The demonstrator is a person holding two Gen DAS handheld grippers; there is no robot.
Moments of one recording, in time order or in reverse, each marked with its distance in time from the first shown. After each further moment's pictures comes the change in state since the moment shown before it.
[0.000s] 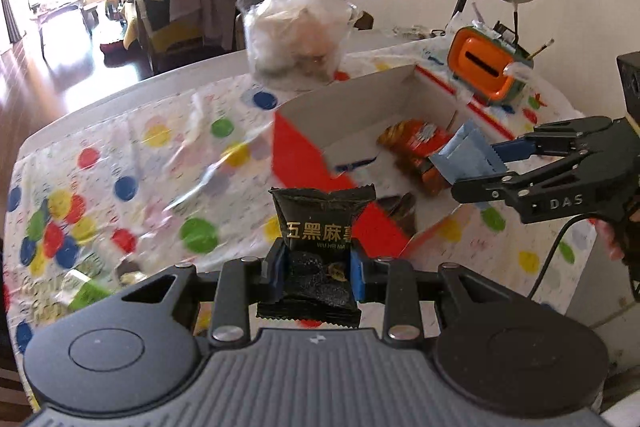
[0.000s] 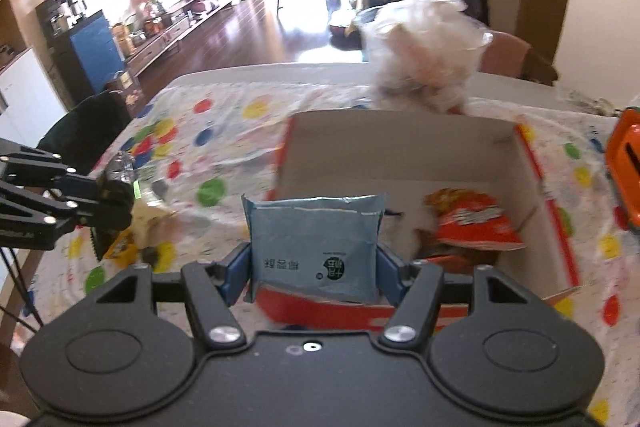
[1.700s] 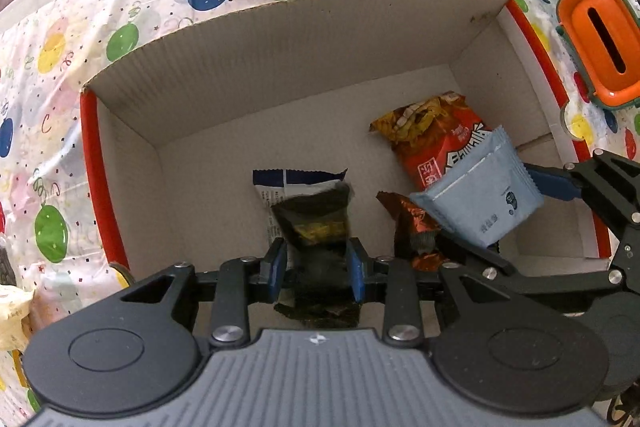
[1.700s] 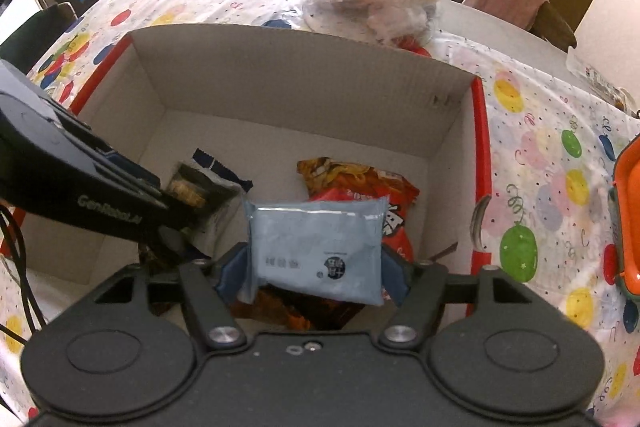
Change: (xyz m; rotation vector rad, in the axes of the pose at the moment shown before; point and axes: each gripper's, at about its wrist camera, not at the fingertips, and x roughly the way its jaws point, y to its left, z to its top) left arm 0.231 -0.076 0.108 -0.291 0.477 0.127; right arm 0.107 -0.127 0.030 -0.165 0.278 -0.007
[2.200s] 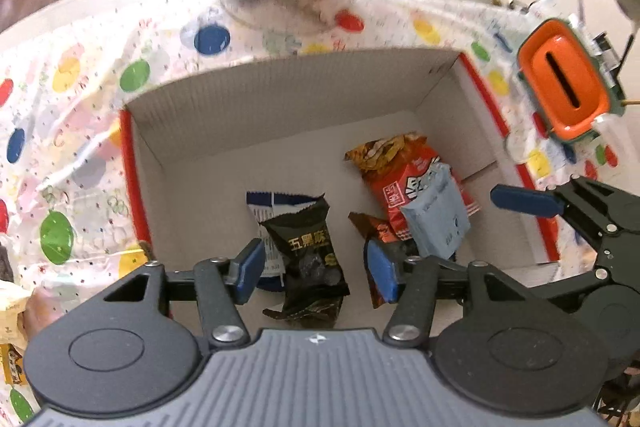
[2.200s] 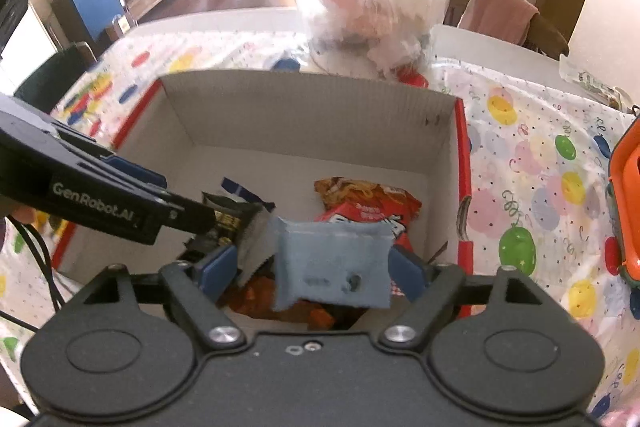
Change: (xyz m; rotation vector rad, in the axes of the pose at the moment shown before) left arm -0.048 0.004 -0.024 -0.016 -0.183 -0.080; right arm -0.038 -0.002 -0.011 0.067 -0.114 0.065
